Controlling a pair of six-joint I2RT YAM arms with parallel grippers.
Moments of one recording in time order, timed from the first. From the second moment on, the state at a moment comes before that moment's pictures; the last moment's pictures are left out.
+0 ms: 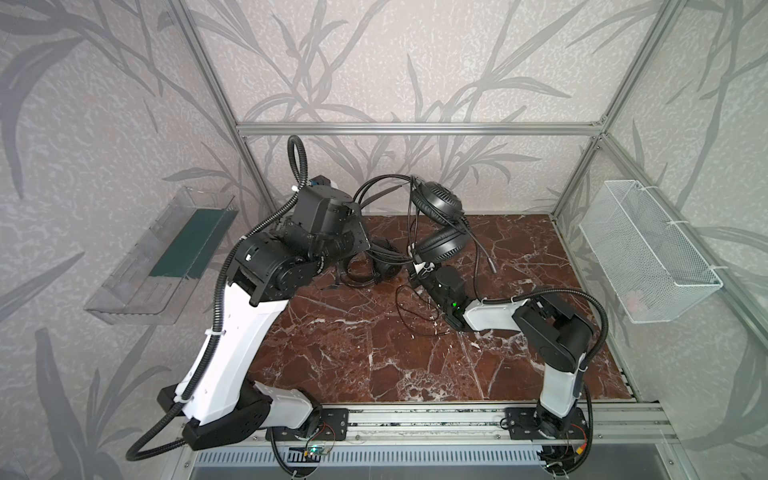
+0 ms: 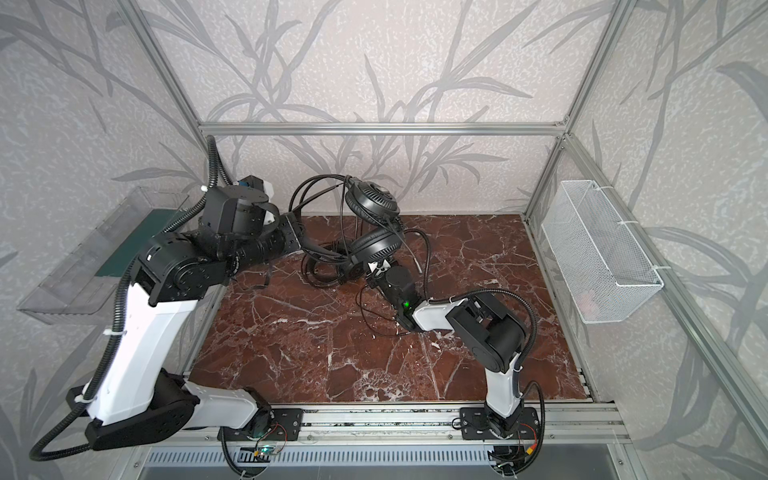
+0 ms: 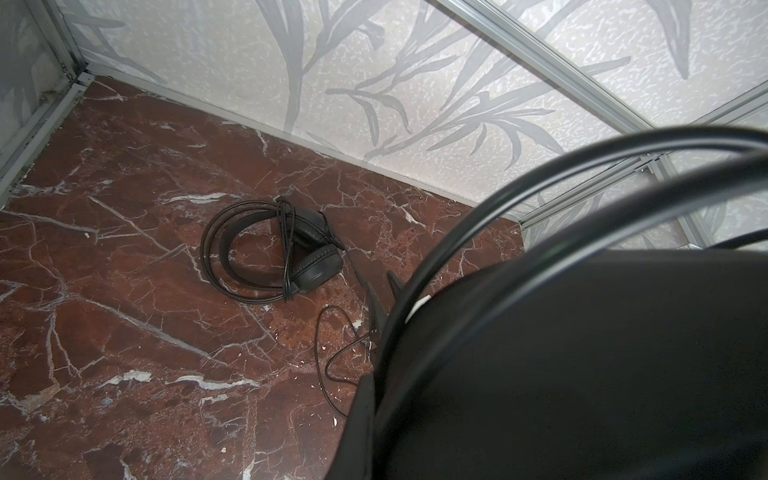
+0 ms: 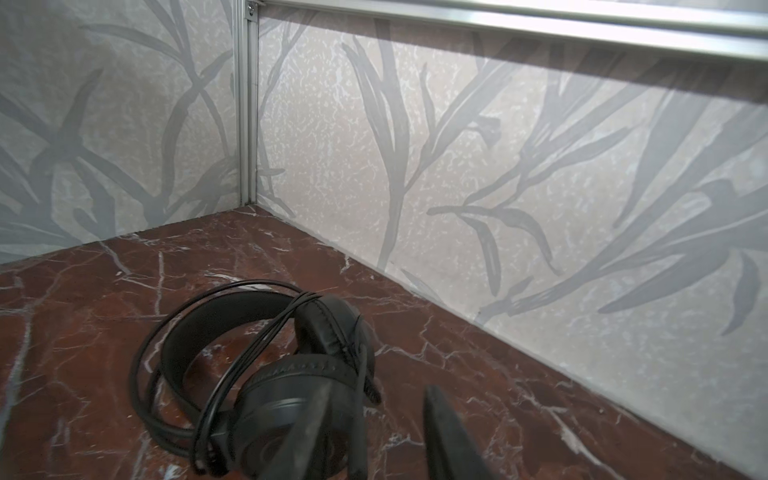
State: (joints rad) left arm -0.64 1.38 2.08 -1.29 -0.30 -0.78; right arm 0.77 1.90 0.95 0.99 0.24 -0.19
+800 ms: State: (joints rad) left arm -0.52 1.52 1.95 -1.24 -0.45 -0.68; right arm 1.35 1.36 0.65 0.69 0.34 -0.31
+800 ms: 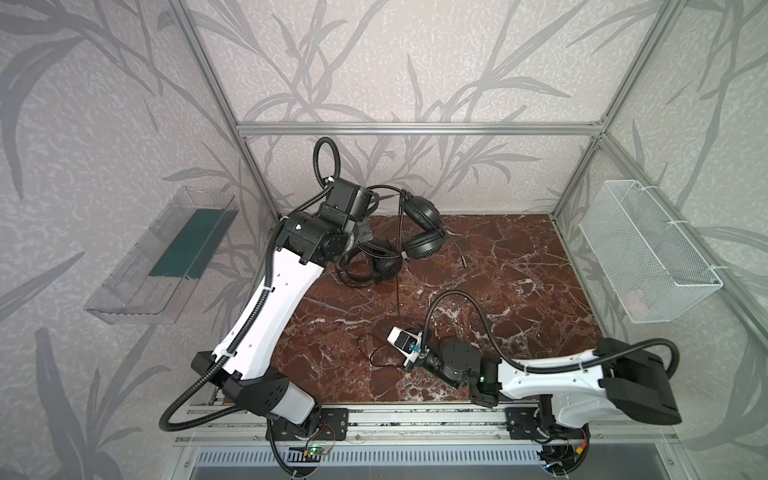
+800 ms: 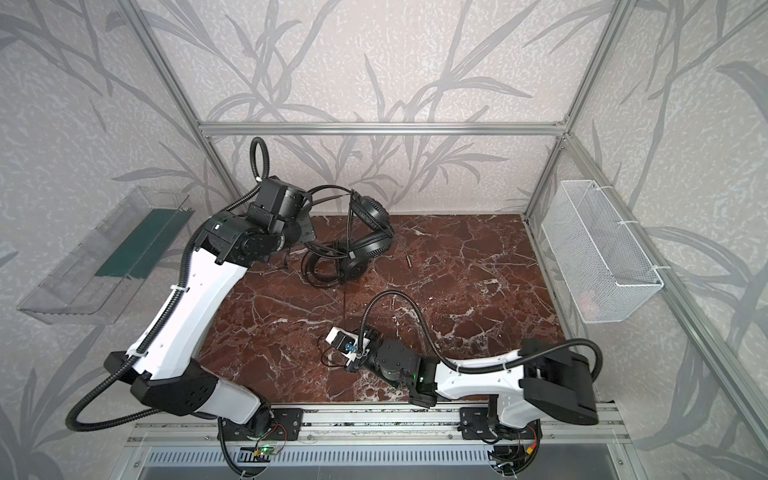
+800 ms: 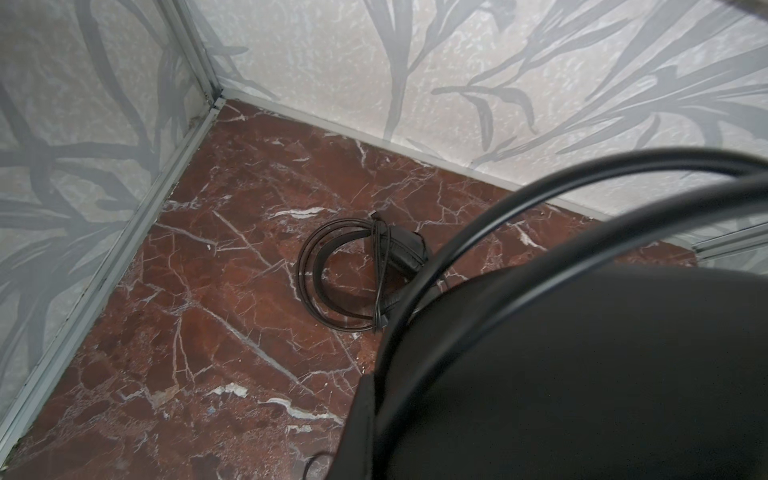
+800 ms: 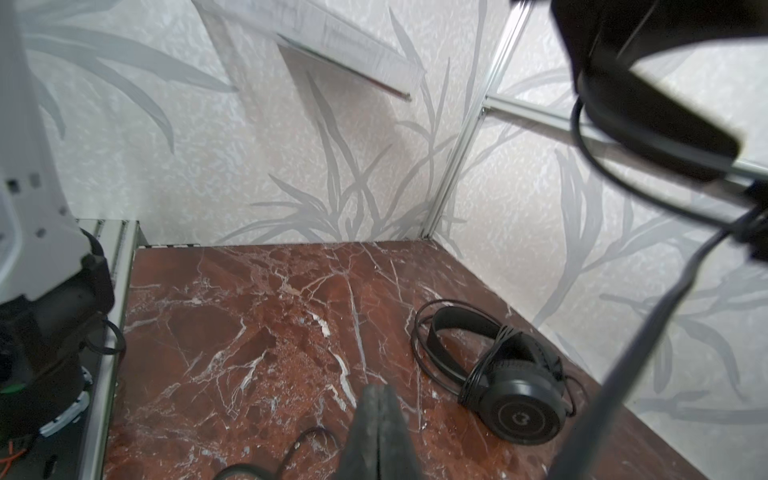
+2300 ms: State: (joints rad) left arm -0.54 1.40 1.35 -1.04 -0.37 -0.67; right arm 1.07 1.36 1.18 0.10 0.59 -1.17
